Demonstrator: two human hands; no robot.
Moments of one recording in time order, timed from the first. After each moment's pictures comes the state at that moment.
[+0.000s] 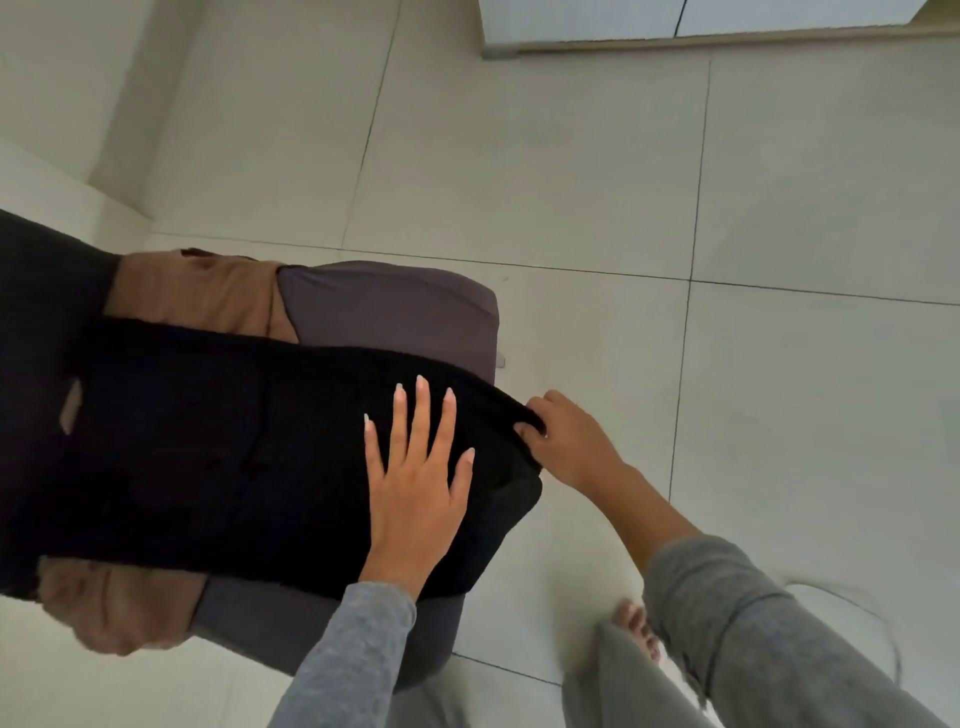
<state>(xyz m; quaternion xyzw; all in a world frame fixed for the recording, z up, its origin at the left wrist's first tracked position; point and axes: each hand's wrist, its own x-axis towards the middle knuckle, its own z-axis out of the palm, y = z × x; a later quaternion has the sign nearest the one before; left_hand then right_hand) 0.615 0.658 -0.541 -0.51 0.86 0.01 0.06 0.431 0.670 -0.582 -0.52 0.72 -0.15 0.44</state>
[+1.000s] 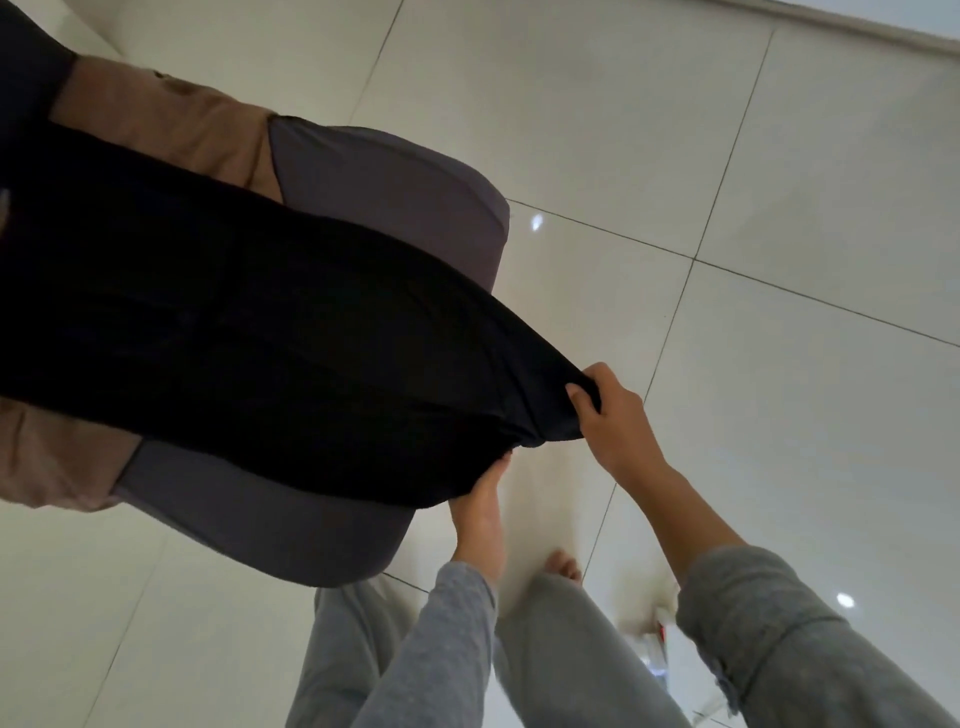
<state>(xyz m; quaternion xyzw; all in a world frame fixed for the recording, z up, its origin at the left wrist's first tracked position) 0.548 0.779 -0.628 -0.72 0.02 0.63 -0.31 0.397 0.736 -0.587 -0.41 0.75 -0.22 0.46</state>
